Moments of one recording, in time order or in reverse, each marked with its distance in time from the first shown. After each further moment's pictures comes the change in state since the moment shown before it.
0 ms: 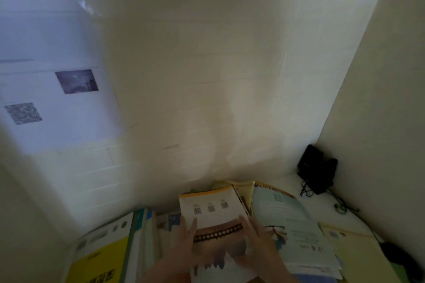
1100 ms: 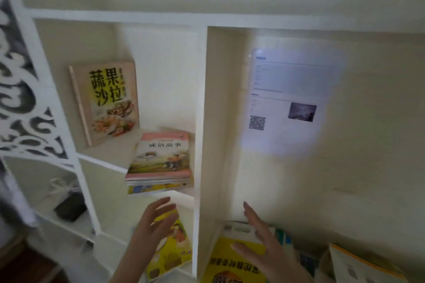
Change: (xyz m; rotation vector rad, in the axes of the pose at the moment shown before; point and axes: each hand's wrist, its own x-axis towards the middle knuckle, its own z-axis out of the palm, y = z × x) left_hand -0.323 -0.213 -0.087 -1.112 1.261 0.080; right_hand -0.058 -0.329 0.042 0.534 -0.397 -0.660
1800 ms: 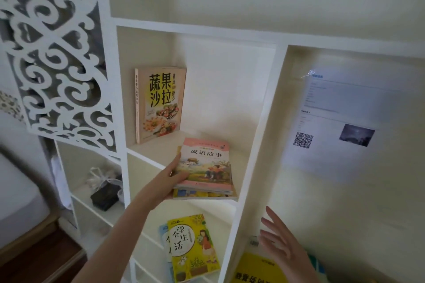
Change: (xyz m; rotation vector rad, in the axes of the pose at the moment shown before) left_hand 0.083 0.069 -0.073 0.109 -0.120 -0.125; right_hand 0.021 -0.040 0.036 0.193 0.064 -0.050
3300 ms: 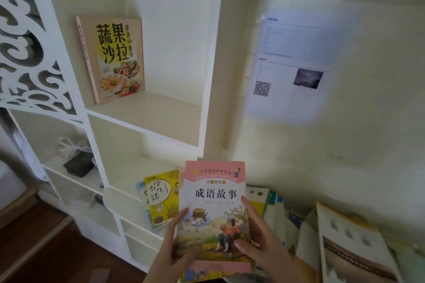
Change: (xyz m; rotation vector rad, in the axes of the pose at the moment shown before) left_hand -0.169 -0.149 0.134 -0.129 -0.174 0.073; right_hand -0.088 0.080 -0.035 0.089 -0.153 0.048
